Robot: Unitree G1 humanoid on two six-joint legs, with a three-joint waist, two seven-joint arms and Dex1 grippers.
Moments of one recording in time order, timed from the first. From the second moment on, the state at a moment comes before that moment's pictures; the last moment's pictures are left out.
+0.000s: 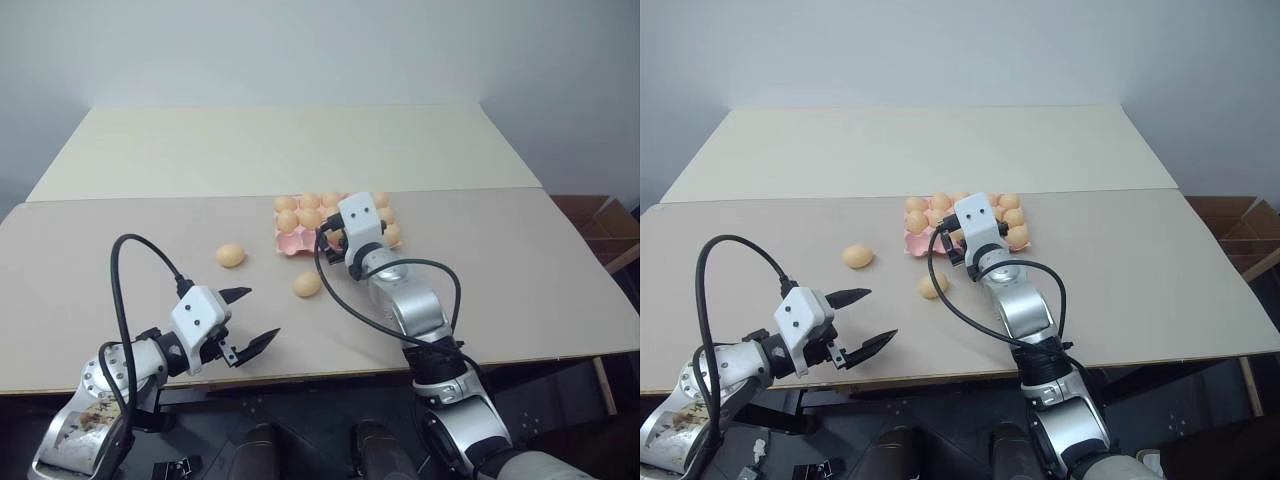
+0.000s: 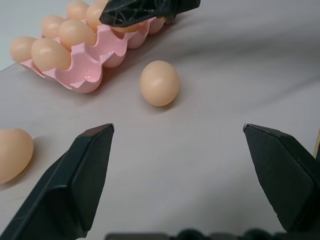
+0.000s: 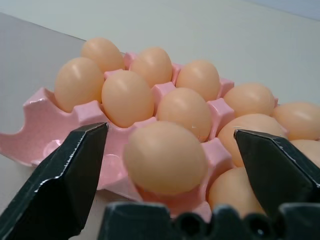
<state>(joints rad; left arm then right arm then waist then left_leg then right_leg) 0.15 0.68 0.10 -0.62 -0.36 0.42 -0.70 -0.64 -0.01 0.18 0.05 -0.03 0.64 0.06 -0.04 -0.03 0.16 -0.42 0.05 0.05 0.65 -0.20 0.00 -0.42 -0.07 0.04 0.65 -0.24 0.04</state>
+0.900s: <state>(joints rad) 0.12 0.60 0.07 -0.62 -0.33 0.47 -0.58 -0.02 -0.54 -0.06 -0.71 0.45 0.64 0.65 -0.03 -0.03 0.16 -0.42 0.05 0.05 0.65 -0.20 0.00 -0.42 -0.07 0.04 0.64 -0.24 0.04</state>
